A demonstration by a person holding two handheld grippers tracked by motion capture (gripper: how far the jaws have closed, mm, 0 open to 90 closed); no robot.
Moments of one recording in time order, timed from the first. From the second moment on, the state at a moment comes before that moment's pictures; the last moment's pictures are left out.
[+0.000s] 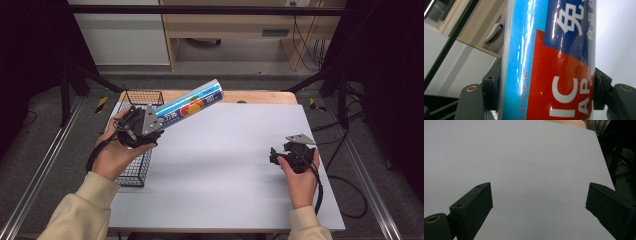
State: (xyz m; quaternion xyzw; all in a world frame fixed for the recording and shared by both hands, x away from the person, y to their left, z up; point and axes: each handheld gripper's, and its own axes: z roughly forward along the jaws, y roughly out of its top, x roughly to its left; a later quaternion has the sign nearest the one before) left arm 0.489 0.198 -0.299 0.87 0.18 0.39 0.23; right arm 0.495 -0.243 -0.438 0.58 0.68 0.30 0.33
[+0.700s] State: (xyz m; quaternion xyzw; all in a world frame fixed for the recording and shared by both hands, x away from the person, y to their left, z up) left arm 0.460 0.238 -0.294 0.85 0.28 0.38 0.22; right arm 0.494 -0.245 -0.437 0.58 0.67 0.31 0.34
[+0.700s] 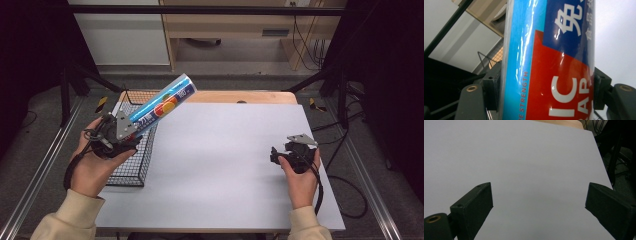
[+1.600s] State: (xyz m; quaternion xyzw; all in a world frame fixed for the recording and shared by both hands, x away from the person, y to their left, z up) left arm 0.445 0.269 -0.316 0.83 0.38 0.36 0.19; right arm 0.490 -0.250 -0.438 0.59 0.67 0.32 0.33
